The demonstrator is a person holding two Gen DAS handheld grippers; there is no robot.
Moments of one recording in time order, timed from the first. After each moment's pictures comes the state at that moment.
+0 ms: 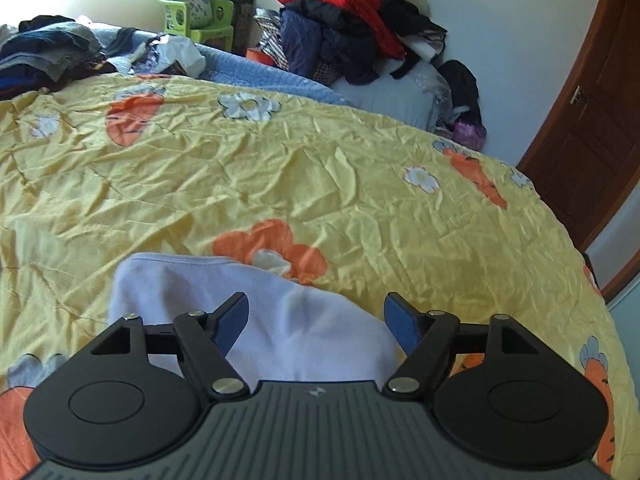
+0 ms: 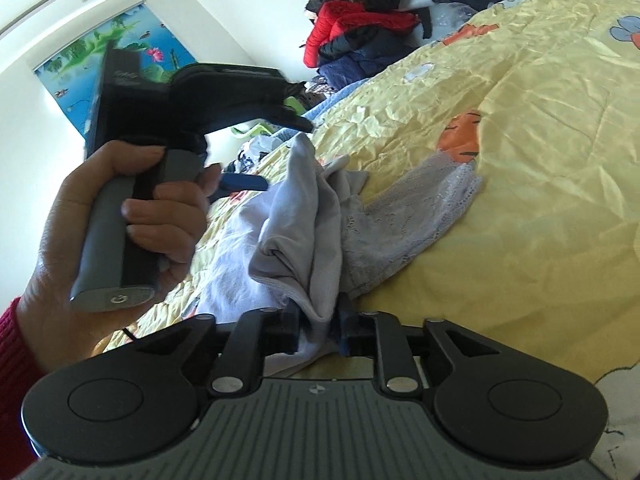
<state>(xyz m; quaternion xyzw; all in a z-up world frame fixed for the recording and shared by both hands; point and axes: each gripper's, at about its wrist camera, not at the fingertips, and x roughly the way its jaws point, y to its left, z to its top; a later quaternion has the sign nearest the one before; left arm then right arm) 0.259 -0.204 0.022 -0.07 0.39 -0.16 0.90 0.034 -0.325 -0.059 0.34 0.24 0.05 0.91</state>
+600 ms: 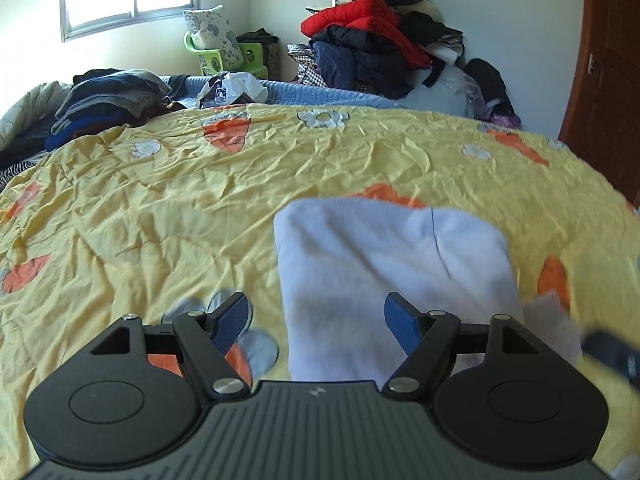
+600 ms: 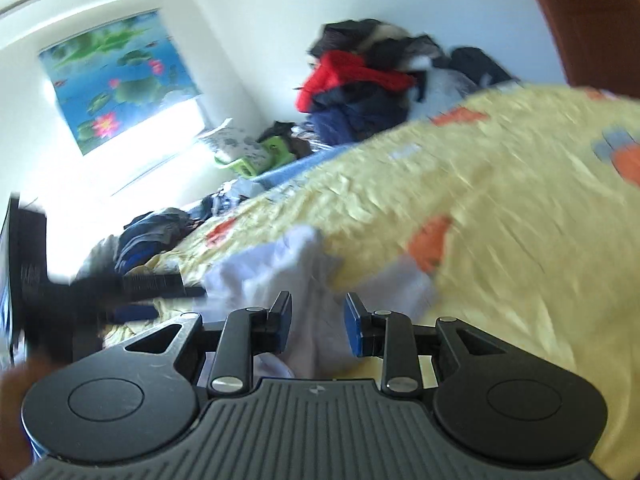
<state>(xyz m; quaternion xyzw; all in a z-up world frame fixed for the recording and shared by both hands) 0.163 -0.122 0.002 0.04 0.33 -0.11 0.94 0.043 -0.331 -0.007 0.23 0.19 0.02 0.95</state>
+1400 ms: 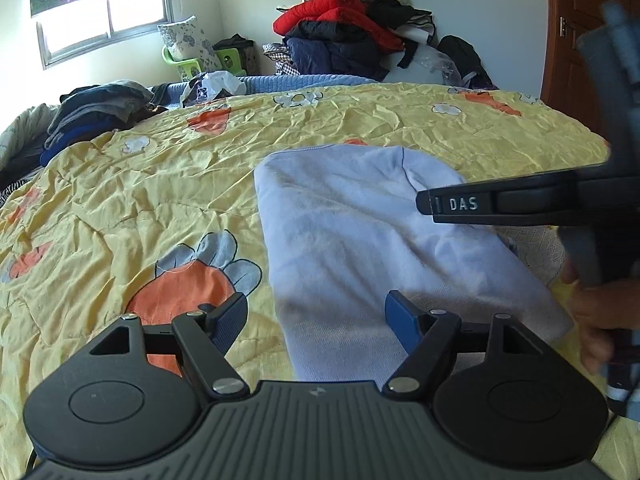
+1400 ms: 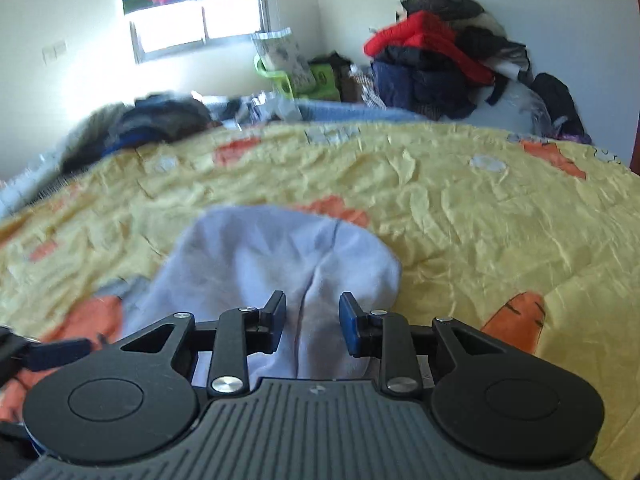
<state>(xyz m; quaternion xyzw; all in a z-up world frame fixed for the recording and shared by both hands) 0.116 -0.126 -0.024 0.08 0.33 -0.13 0.93 0.163 -0.288 -0.018 0.04 0.30 0.03 0.95</state>
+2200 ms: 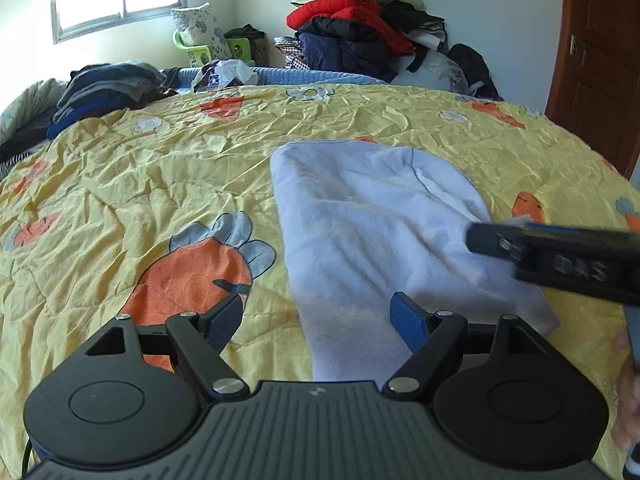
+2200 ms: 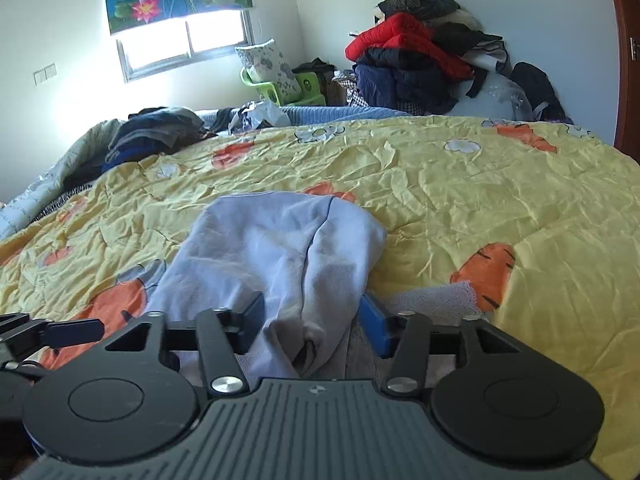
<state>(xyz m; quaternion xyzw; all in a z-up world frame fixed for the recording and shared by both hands) 0.107 -0.103 -0.020 0.03 0.34 -0.13 0.93 0.083 -0.294 -0.009 0.10 0.27 0.04 0.96</state>
